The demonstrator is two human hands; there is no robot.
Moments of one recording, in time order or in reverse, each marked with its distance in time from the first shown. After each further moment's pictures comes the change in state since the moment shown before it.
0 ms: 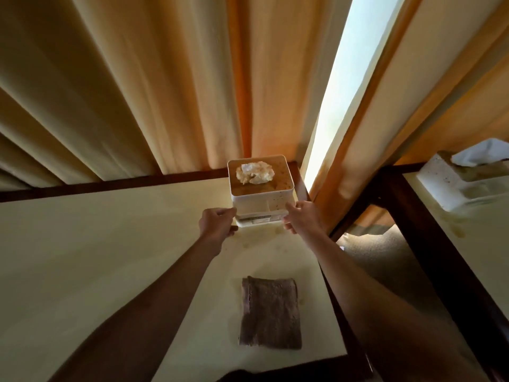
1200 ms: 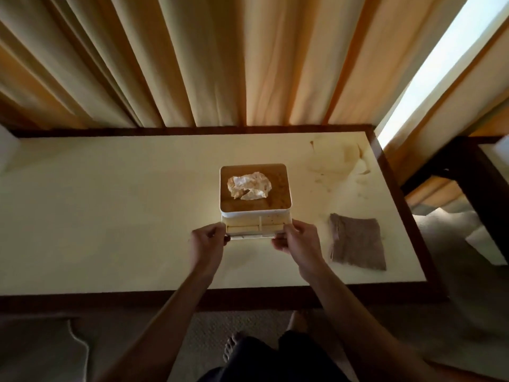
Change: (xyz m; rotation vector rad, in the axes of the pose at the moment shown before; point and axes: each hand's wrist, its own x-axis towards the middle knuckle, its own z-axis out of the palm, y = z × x) left_hand -0.111 -0.142 -0.257 -0.010 0.180 0.176; right_hand -0.231 0.038 0.193 0.267 -0.125 0.080
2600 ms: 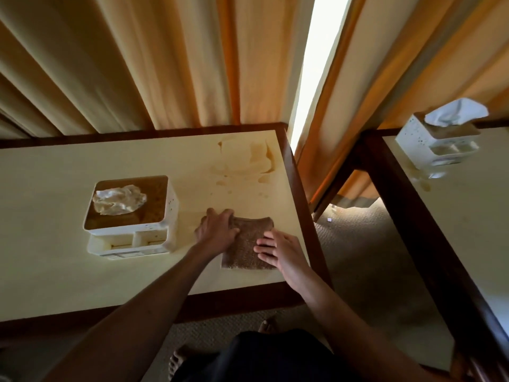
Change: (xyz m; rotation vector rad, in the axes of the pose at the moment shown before) left_hand -0.043 0.049 0.252 1.029 -0.399 0.224; right_hand 0.043 0.017 -0.221 0.270 -0.085 0.223
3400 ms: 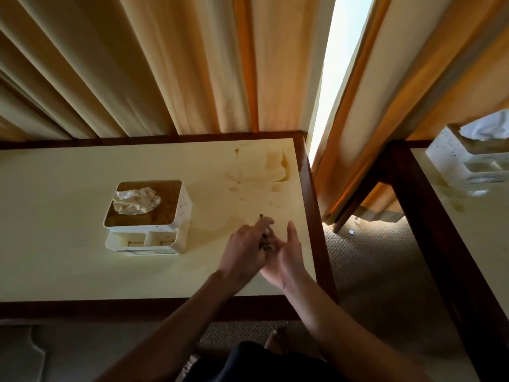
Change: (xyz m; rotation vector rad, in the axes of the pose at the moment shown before) left_hand -0.058 0.053 0.000 -0.275 0.304 0.420; right_hand 0.009 -0.016 0.011 0.662 -0.341 0.276
